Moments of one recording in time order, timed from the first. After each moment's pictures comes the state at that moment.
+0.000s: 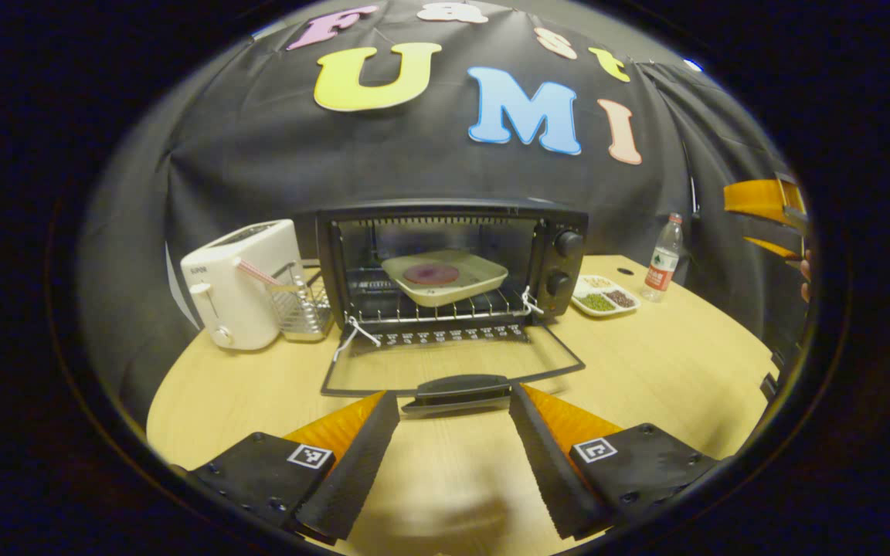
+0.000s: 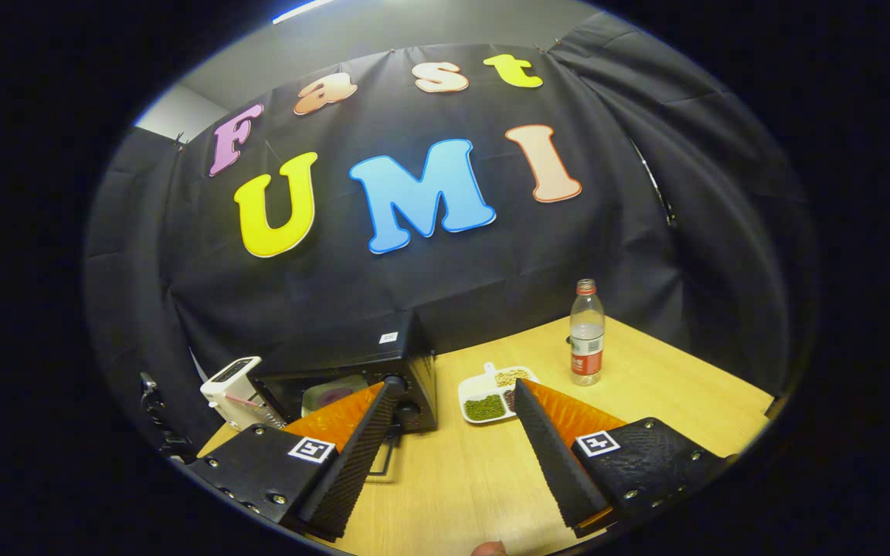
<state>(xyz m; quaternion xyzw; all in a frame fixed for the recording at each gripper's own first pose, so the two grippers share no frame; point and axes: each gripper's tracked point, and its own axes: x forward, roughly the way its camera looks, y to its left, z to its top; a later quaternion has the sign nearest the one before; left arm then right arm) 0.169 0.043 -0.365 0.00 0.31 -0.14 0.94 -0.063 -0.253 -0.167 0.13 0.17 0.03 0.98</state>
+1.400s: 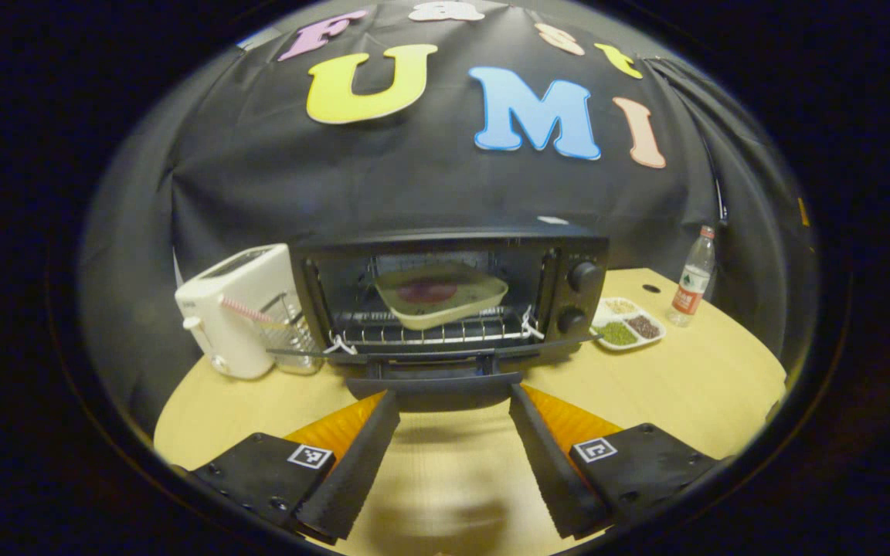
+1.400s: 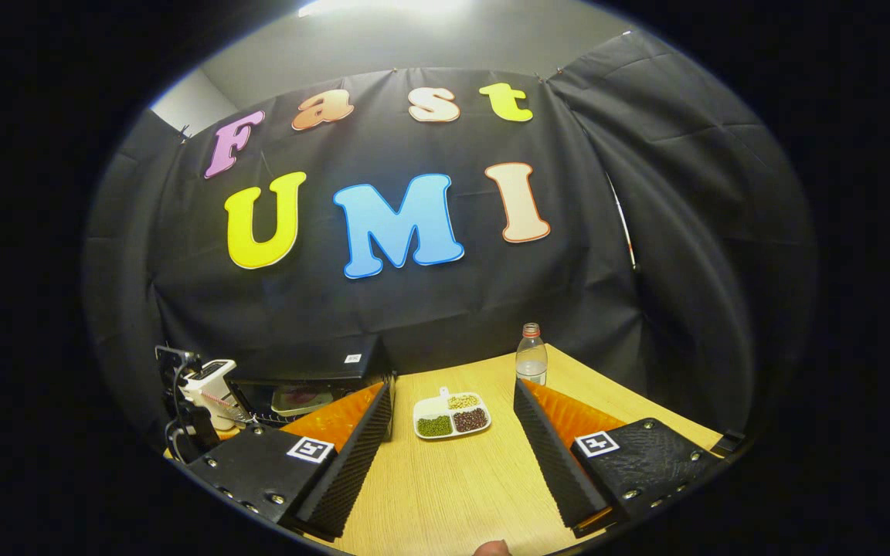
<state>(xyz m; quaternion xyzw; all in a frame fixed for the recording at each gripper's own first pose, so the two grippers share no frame) 0.210 0.014 -0.324 0.02 0.27 -0.09 0.96 -0.131 -0.317 -0.125 0.09 0.13 -0.01 0.99</state>
